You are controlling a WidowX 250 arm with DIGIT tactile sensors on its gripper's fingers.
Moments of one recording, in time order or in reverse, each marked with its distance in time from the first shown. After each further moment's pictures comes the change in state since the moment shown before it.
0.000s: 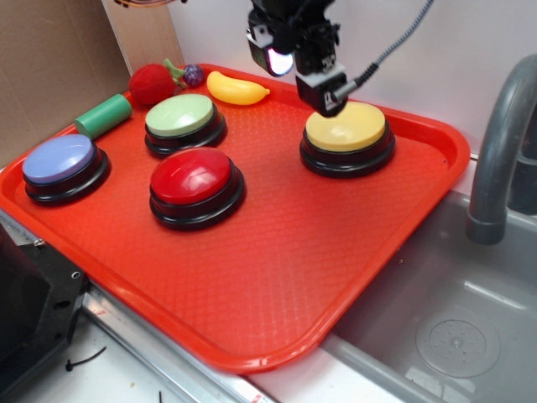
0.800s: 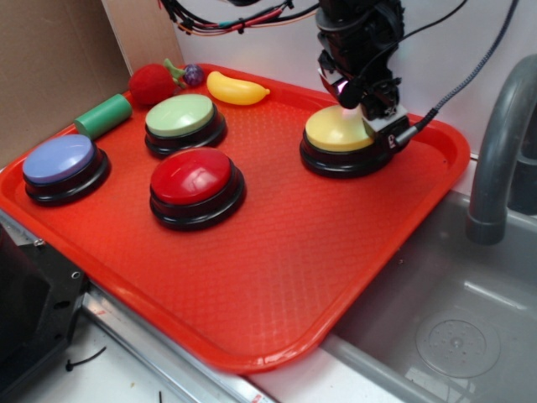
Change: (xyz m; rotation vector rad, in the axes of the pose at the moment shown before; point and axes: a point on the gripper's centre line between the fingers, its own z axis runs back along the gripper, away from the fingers) arm 0.036 -0.016 -0.061 0.020 -0.113 -0.114
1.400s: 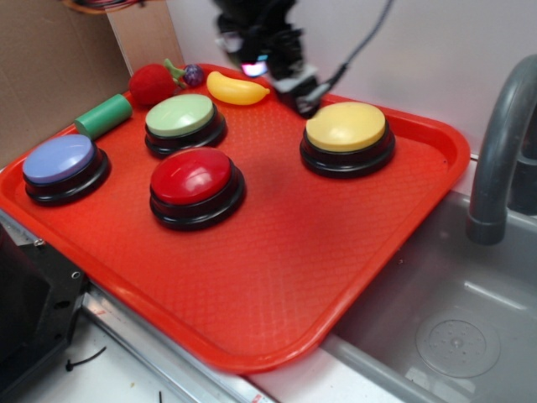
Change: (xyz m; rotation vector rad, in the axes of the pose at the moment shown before) arm -0.014 0.011 0.046 0.008 -0.050 0.078
